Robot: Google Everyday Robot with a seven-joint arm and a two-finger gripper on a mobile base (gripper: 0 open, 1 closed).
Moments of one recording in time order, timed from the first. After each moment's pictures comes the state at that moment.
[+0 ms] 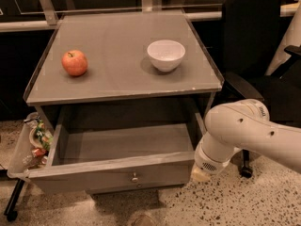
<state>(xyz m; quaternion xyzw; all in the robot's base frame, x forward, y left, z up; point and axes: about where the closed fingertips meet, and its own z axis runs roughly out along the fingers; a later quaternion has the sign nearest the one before) 0.418 -0.159 0.646 -0.53 0.84 0.05 0.06</state>
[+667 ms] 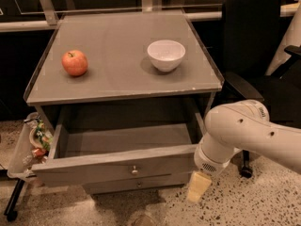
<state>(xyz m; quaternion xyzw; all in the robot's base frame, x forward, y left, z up) 0.418 -0.159 0.646 -0.53 0.84 0.05 0.06</state>
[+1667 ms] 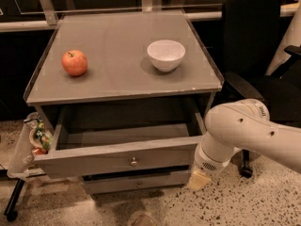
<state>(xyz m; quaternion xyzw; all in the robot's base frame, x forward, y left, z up) 0.418 -0.159 0.646 -0.53 0.84 0.05 0.06</state>
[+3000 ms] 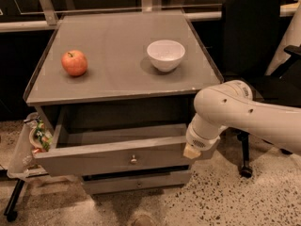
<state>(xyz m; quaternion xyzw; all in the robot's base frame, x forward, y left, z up) 0.492 -0.150 0.652 -0.53 0.84 0.03 0.09</state>
